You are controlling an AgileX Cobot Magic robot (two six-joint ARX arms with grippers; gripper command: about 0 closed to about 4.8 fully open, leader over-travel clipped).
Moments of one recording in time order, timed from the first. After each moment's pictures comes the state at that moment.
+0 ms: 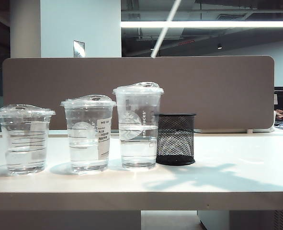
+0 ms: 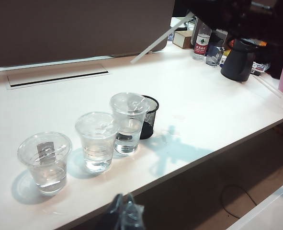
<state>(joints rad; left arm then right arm) -0.12 0.08 1.13 -1.21 0.49 -0.02 0.48 1.14 0.93 0.35 -0.22 0.05</state>
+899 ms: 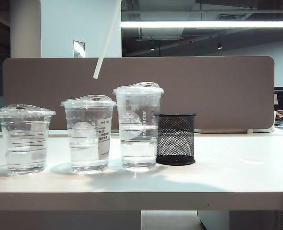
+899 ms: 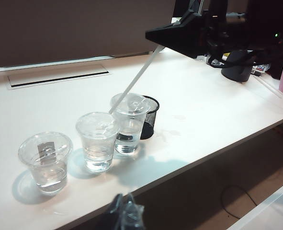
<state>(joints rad) -0.12 0.08 1.13 -1.21 0.49 -0.02 0.72 1.29 1.10 0.09 -0.27 -0.02</state>
